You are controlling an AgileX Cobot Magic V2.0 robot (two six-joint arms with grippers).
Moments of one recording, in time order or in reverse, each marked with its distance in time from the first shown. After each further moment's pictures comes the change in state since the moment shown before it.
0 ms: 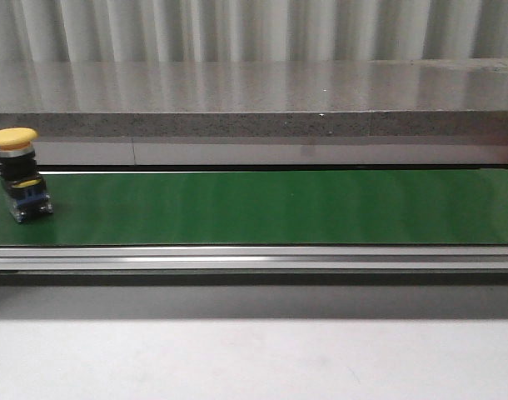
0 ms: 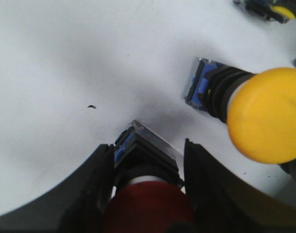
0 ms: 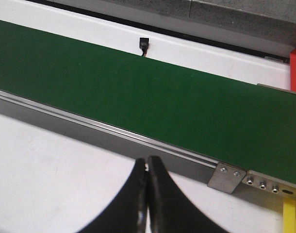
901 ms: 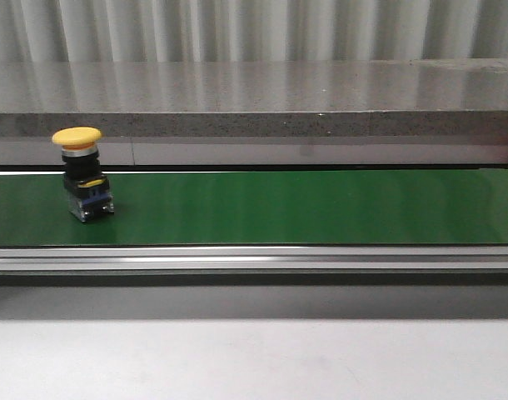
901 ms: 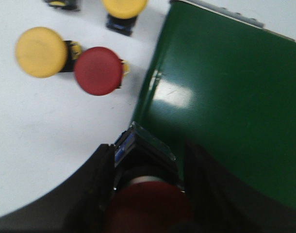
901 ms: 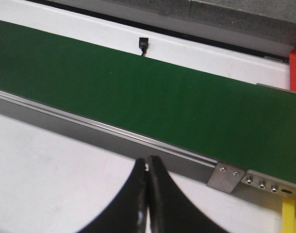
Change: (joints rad) left arm -0.293 -0.316 -0.002 -0.005 0.170 0.057; right arm 0.000 0.000 0.000 0.000 0.000 0.000
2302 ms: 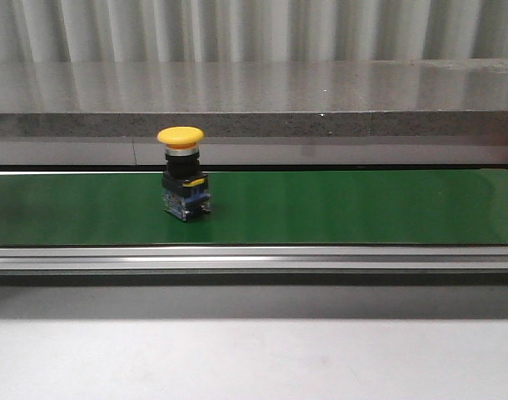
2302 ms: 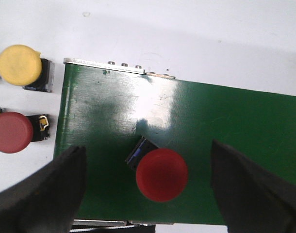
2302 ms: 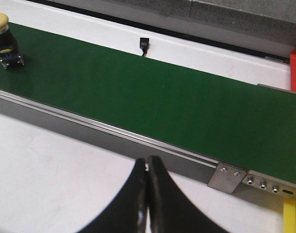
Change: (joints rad) left arm -0.155 -0.016 -0.122 -0.074 -0.011 0.012; right arm 0.000 0.000 0.000 0.000 0.000 0.000
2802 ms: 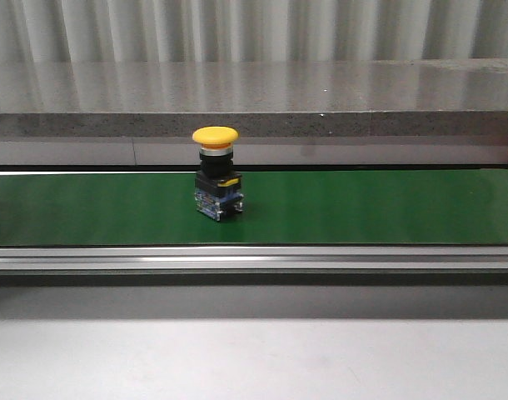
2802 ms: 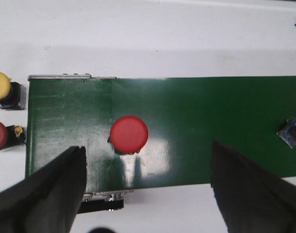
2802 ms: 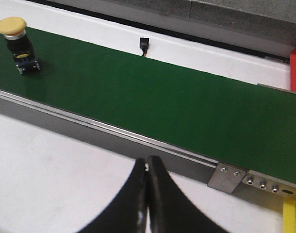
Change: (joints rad) left arm -0.113 -0.259 0.075 -0.005 0.023 0.018; right arm 0.000 0.000 0.000 0.000 0.000 0.000
